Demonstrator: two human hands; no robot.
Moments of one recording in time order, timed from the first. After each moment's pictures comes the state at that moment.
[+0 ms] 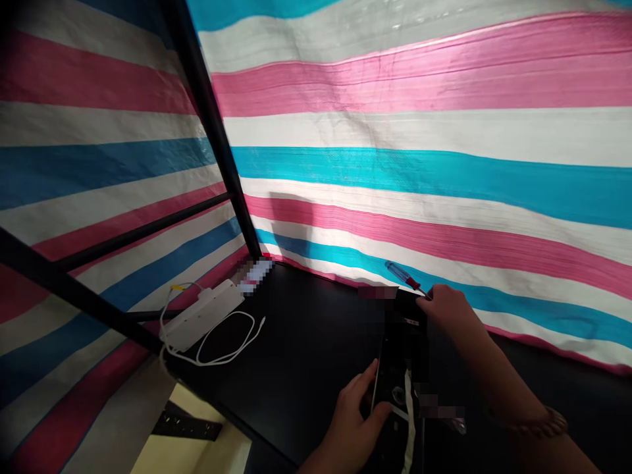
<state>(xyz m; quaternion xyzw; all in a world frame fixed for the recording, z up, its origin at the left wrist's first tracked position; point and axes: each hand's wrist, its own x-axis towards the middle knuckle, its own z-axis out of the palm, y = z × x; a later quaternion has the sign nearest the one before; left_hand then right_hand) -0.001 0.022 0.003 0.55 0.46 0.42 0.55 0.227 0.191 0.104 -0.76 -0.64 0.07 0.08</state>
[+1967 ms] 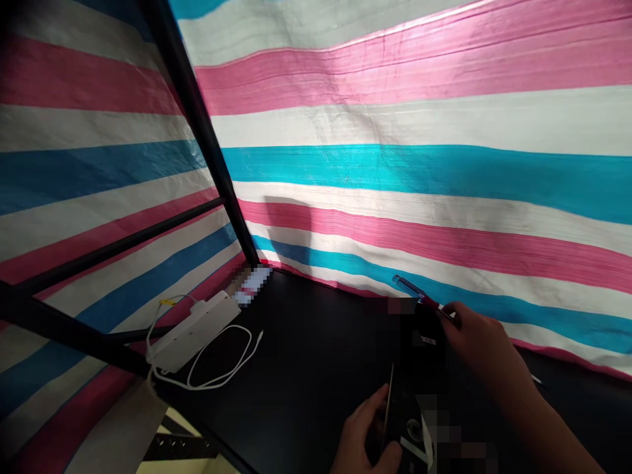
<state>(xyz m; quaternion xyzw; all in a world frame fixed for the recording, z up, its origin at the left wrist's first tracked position) -0.006 0.019 -0.014 0.54 0.49 0.38 0.57 0.245 0.163 0.077 -0.72 -0.67 0.04 0.18</state>
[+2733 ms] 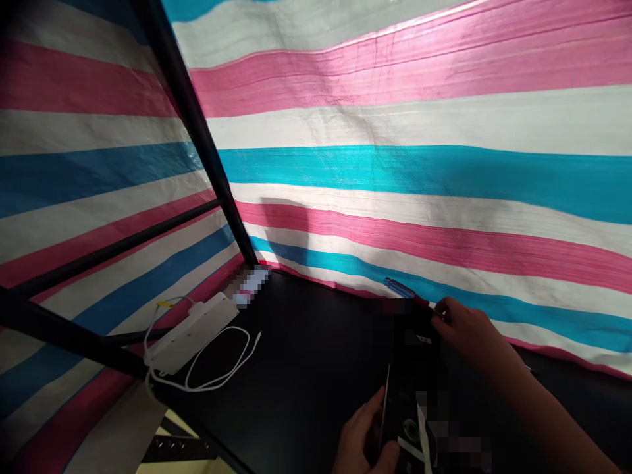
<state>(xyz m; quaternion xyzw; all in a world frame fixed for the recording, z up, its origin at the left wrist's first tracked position) -0.002 0.016 -0.008 0.51 0.50 0.39 0.58 0.246 0.179 0.080 -0.71 -0.67 0.04 0.18</state>
